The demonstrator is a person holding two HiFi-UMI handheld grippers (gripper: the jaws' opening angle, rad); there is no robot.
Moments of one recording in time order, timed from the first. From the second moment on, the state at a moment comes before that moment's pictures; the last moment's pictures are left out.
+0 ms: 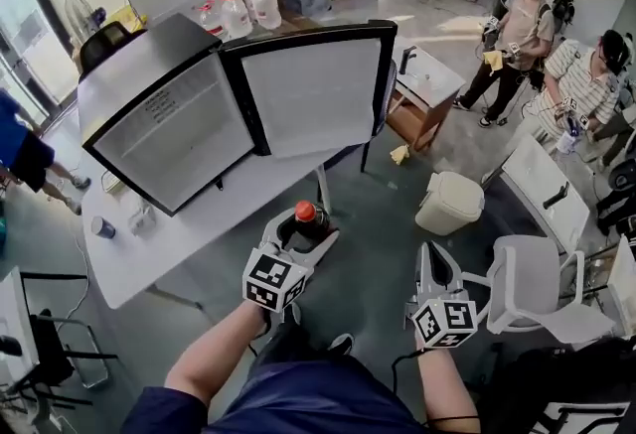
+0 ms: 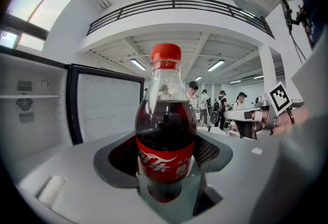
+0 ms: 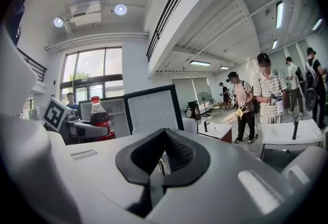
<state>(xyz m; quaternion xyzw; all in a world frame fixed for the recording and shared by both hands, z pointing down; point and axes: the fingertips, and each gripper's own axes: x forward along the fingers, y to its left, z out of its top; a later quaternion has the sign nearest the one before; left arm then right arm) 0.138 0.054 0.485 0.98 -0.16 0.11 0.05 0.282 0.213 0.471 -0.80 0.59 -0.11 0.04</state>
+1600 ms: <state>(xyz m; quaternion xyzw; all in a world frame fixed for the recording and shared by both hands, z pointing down) -0.045 -0.224 0.546 0.93 -0.32 0.14 0.08 0.096 -0.103 0.487 -0.67 0.73 -0.13 -0.04</state>
